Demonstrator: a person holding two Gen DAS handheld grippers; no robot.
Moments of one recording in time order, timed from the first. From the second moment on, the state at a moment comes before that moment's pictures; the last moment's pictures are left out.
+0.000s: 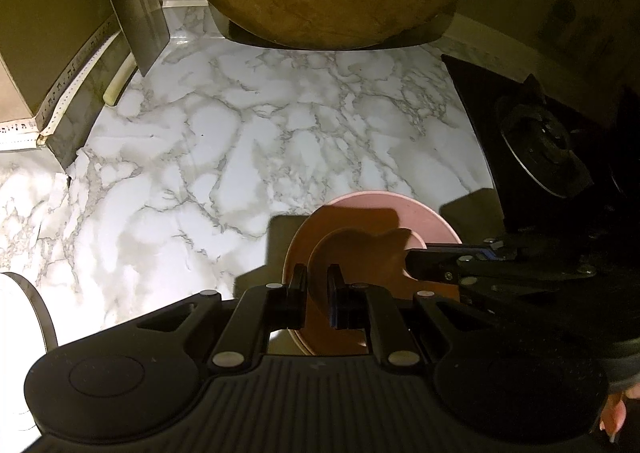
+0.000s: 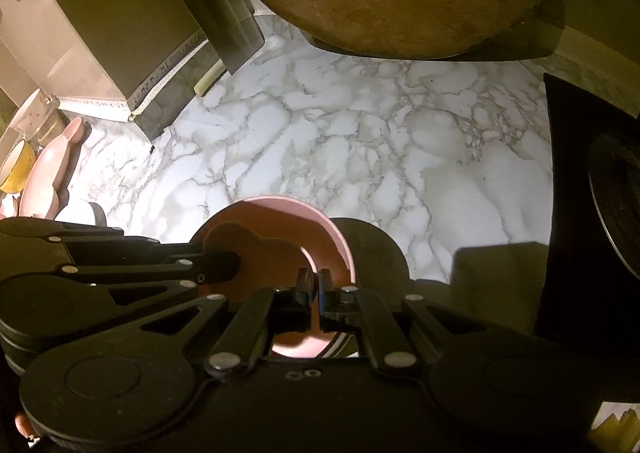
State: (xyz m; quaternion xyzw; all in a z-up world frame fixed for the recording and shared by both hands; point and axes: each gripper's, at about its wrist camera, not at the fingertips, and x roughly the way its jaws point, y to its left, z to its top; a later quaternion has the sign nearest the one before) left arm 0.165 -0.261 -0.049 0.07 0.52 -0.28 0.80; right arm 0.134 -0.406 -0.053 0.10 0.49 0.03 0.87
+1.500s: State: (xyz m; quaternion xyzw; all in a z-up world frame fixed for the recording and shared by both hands) left arm 0.111 -0.169 0.026 0.02 0.40 -0.25 0.88; right arm 0.084 -0.349 0.026 0.05 0.37 0.10 0.92
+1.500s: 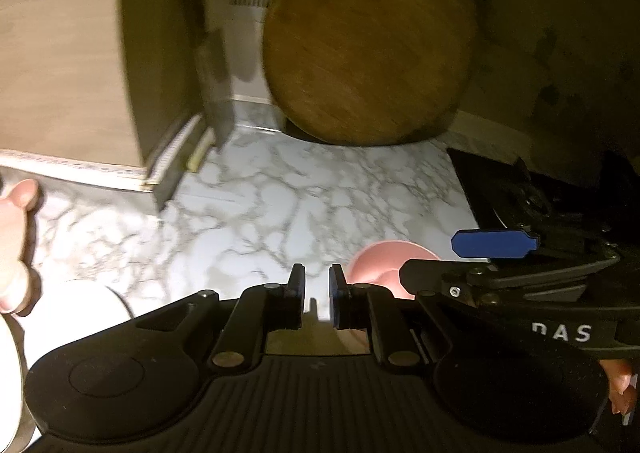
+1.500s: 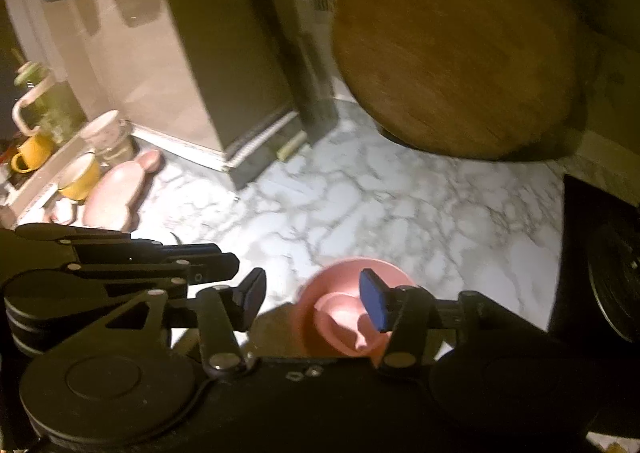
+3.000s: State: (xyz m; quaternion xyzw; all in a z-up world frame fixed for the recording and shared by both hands) left arm 0.114 0.130 -0.031 -0.07 0.38 0.09 0.92; right arm 0.167 -0.069 -0.019 -0.04 0.37 0.29 0.88
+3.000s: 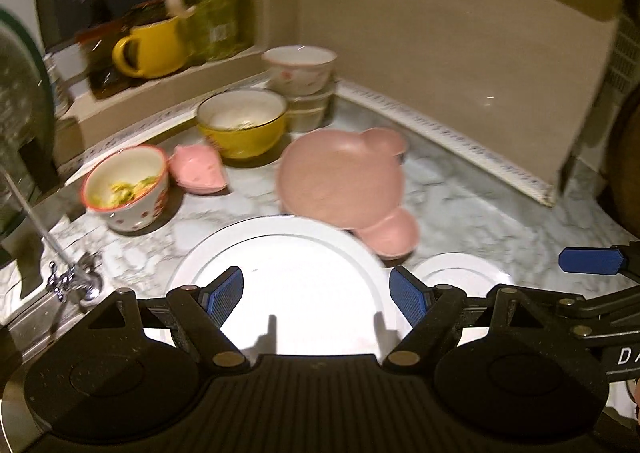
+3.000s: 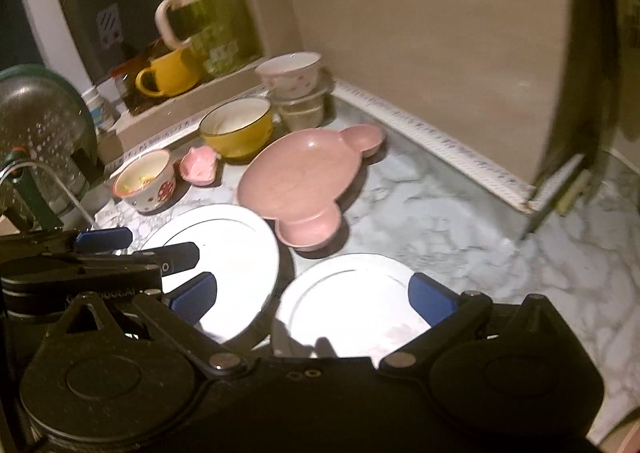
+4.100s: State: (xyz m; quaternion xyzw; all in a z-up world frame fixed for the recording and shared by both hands) left arm 0.133 0.251 -0.110 -0.19 0.48 0.15 0.84; right arm 0.236 0.015 -0.093 -0.05 0.48 0.31 0.82
